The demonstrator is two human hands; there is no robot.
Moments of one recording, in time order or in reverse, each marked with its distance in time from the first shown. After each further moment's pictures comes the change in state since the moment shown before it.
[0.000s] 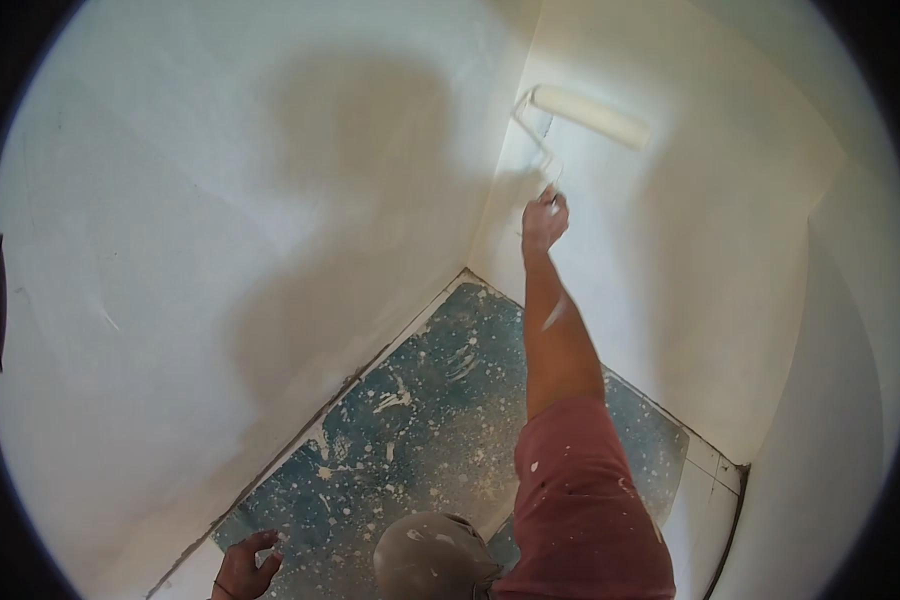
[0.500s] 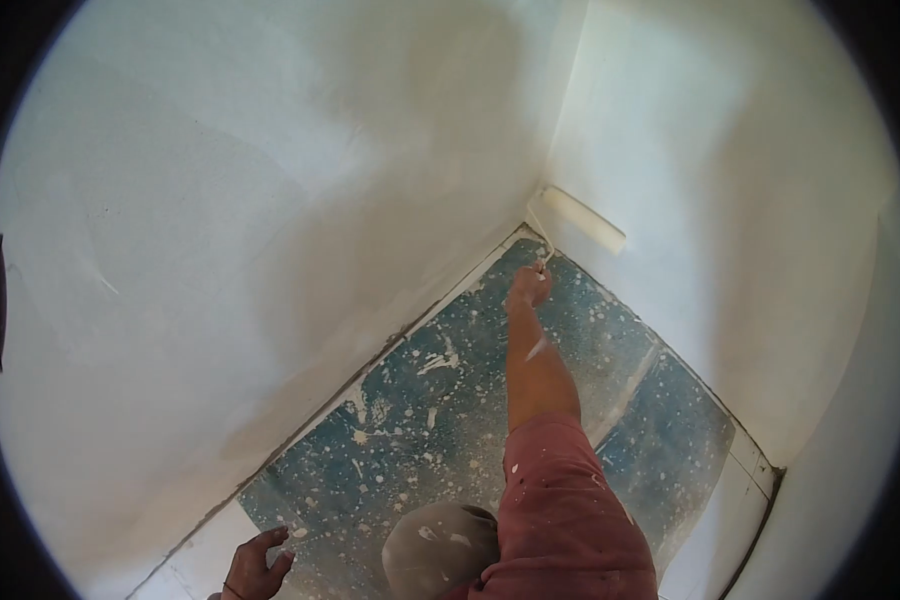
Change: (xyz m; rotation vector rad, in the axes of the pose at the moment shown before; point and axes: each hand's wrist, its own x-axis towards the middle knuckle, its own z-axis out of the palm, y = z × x) left_hand -0.047 0.007 0.007 0.032 0.057 -0.168; right_hand -0.223 0.177 -0.015 0.650 -0.090 1.001
